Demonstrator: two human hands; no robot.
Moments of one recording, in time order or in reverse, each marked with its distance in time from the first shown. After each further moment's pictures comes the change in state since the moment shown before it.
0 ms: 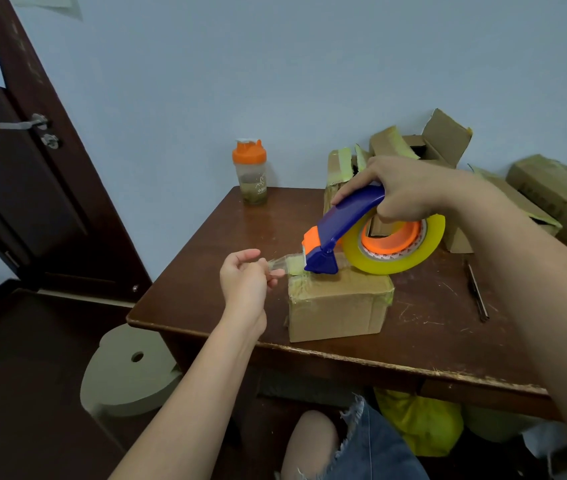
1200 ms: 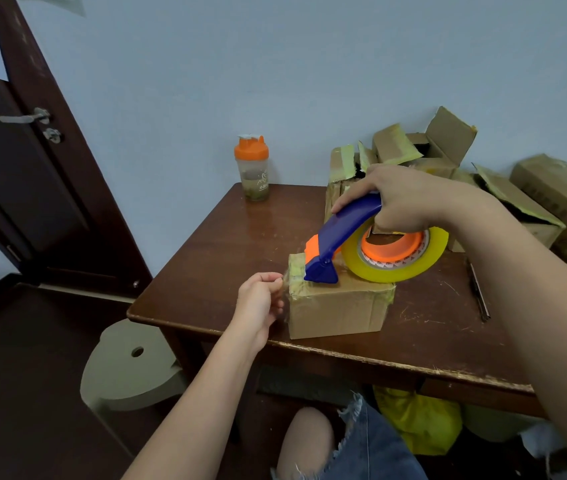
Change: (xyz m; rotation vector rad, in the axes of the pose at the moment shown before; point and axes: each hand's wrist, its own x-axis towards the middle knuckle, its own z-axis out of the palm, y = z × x) left_hand 0.010 -0.036 -0.011 0.141 -0.211 -0.226; right_hand -0.011 -0.015 0.010 -0.067 0.005 0.021
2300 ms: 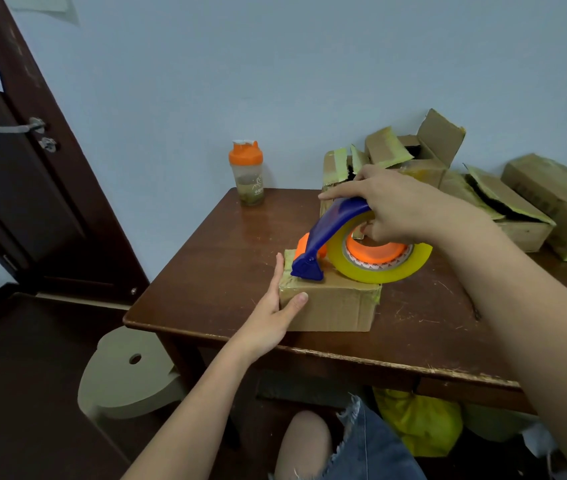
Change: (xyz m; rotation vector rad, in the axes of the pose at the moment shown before) left_hand -0.004 -0.016 -0.005 0.550 -0.480 0.382; right_hand 0.004 0.019 0.021 -0.178 0.146 -0.055
